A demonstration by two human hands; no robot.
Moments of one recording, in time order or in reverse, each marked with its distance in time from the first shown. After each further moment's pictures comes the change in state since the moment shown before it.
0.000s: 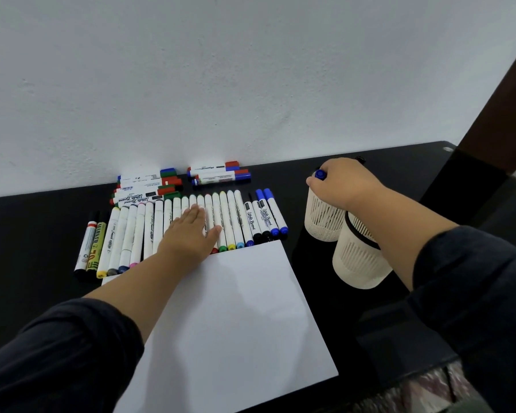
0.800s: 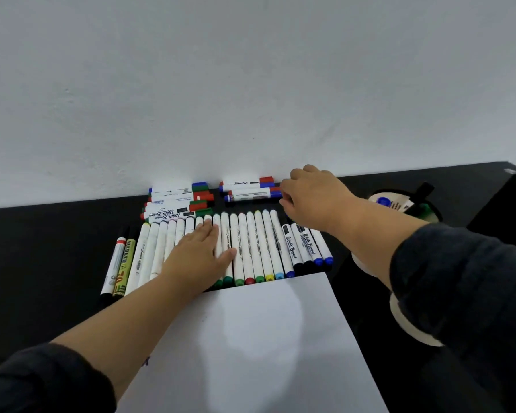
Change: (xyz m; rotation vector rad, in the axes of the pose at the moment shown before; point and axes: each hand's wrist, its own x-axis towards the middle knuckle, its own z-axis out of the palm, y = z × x) left_hand 0.002 -0.032 -0.020 0.010 0.025 -0.014; right_hand 0.051 -0.080 0.045 -0.404 0.157 -0.604
